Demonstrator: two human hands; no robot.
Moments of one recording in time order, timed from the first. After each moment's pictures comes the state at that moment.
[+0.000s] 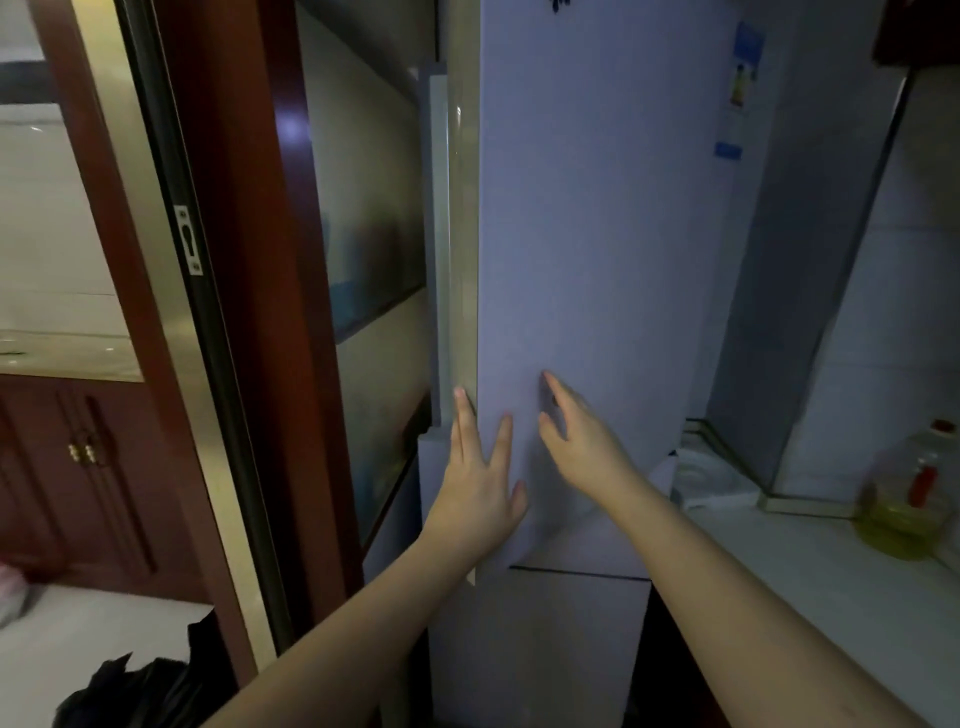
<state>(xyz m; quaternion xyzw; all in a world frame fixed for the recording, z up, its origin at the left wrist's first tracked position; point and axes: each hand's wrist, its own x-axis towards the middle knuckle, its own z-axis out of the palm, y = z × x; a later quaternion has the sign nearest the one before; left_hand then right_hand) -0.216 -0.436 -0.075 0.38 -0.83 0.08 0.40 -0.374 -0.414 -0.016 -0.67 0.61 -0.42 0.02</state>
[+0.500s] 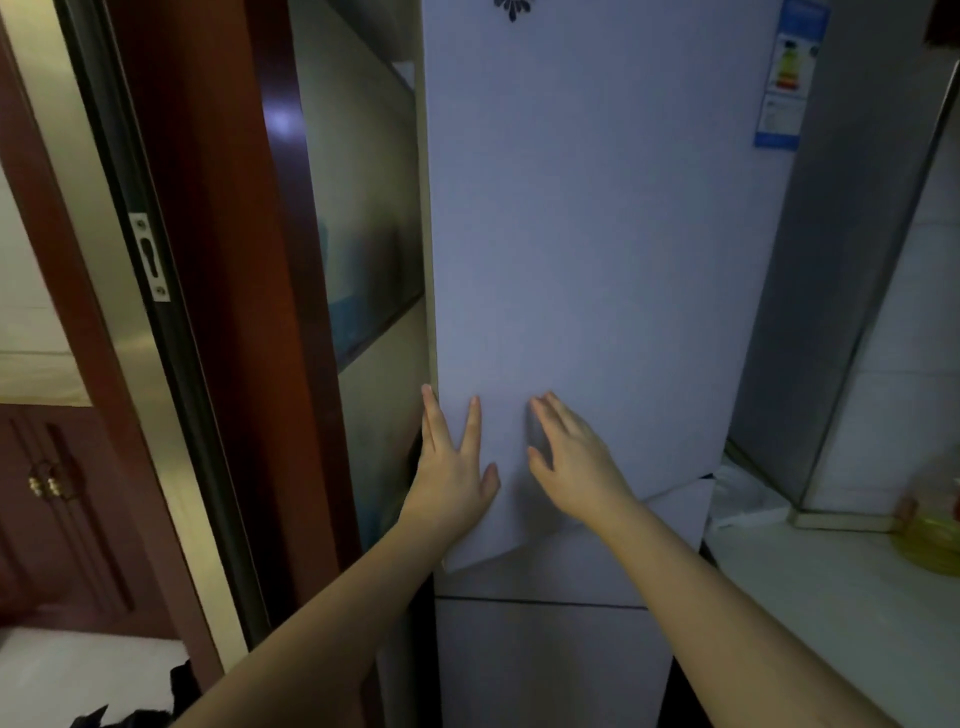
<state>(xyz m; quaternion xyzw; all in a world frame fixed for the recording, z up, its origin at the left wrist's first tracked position) -0.182 -0.561 -0.060 0.44 -0.84 0.02 0.33 -0.355 -0.516 -0.040 -0.69 0.65 -0.30 -0.10</state>
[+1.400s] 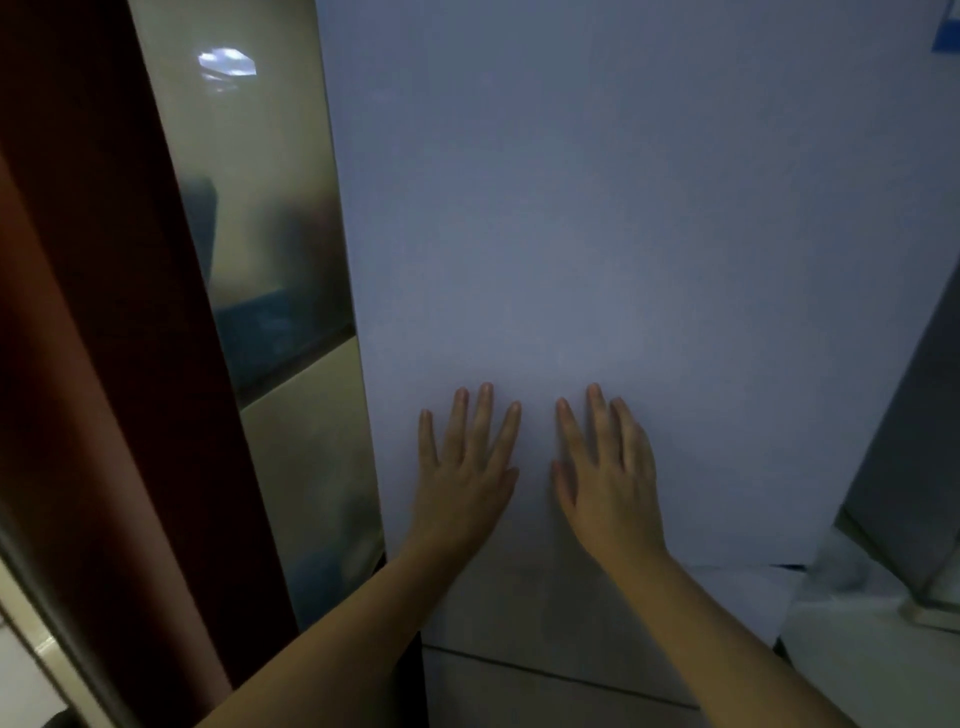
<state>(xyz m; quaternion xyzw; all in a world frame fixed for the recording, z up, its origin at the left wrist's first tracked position) -0.272 -0.705 -0.092 0.46 -0.79 0.28 0.30 -0.451 -0.659 -0.088 -0.65 0.64 -0.29 -0.30</state>
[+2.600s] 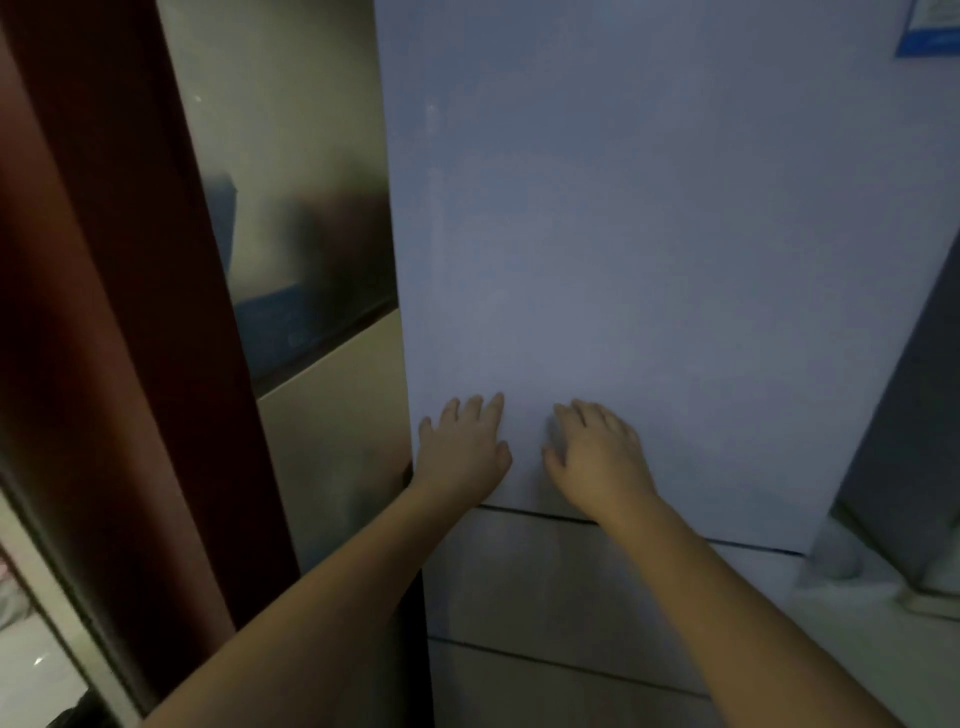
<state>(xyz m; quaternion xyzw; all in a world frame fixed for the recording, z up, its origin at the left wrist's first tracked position) -0.267 -0.707 -0.049 0.55 -0.82 0.07 0.17 -0.430 -0.654 -0.041 -0.68 0.70 -0.18 -0.11</state>
